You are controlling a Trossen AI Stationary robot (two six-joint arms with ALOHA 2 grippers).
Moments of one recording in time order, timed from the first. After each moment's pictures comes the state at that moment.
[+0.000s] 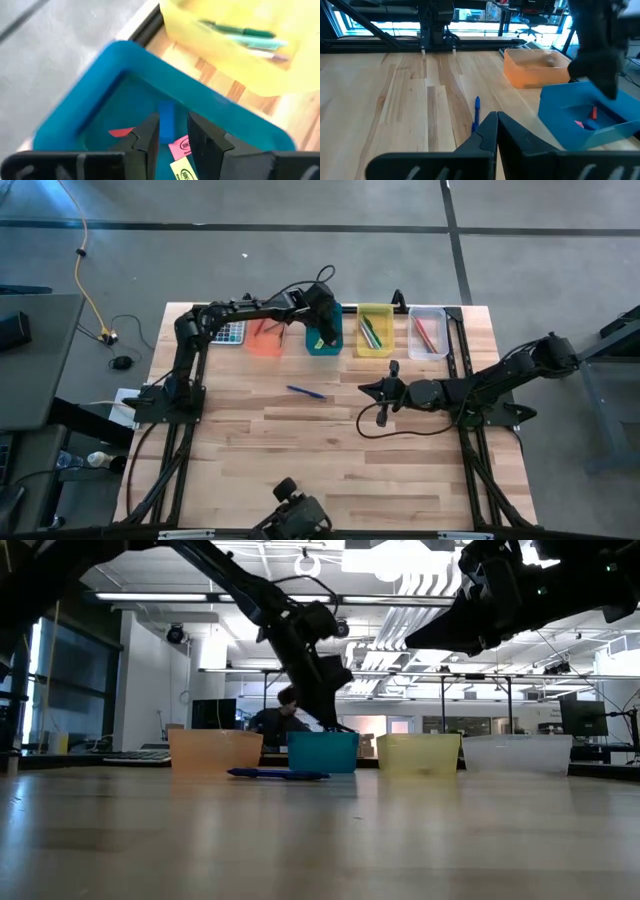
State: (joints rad) left arm 0.63 2.07 1.59 -0.43 -0.07 -0.05; right arm 0.21 1.22 0.39 0.59 0.47 0.03
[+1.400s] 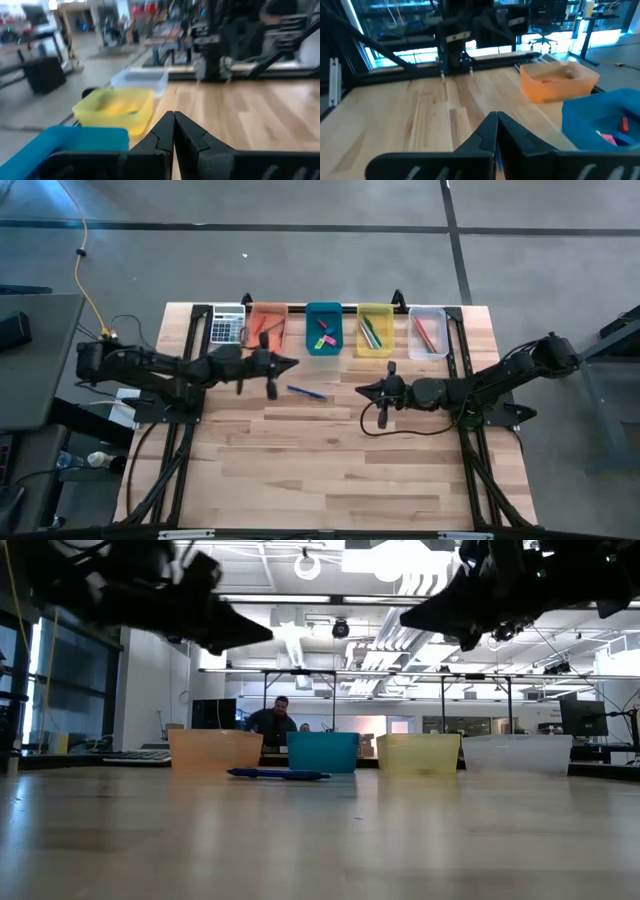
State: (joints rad) left arm 0.31 1.23 0.34 0.80 -0.03 0.12; right arm 0.21 1.22 0.40 0.68 0.41 0.11
